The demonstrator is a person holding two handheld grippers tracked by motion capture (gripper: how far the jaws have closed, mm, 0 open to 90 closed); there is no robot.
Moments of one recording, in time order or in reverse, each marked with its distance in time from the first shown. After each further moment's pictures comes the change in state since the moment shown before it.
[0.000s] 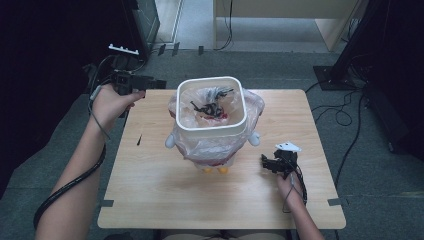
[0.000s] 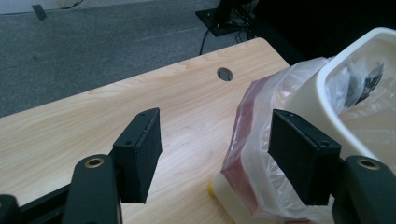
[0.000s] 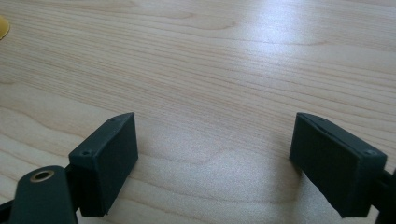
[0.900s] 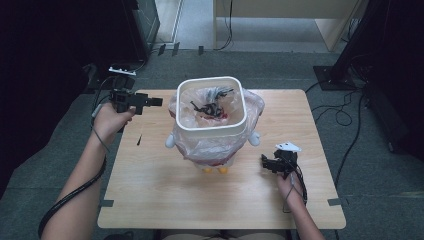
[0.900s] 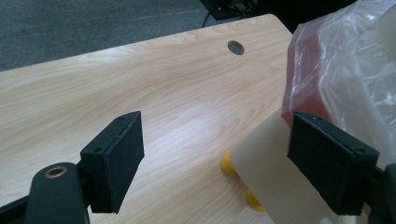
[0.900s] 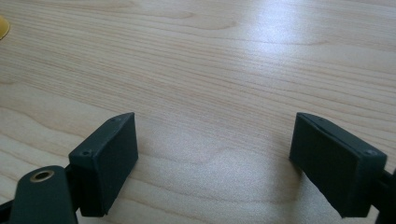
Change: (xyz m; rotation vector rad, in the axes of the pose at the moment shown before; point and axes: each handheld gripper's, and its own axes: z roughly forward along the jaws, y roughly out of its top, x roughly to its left) left arm 0.037 -0.052 0.026 0.029 -0.025 -0.056; right arm 0.000 0.000 0.000 0.000 0.000 0.001
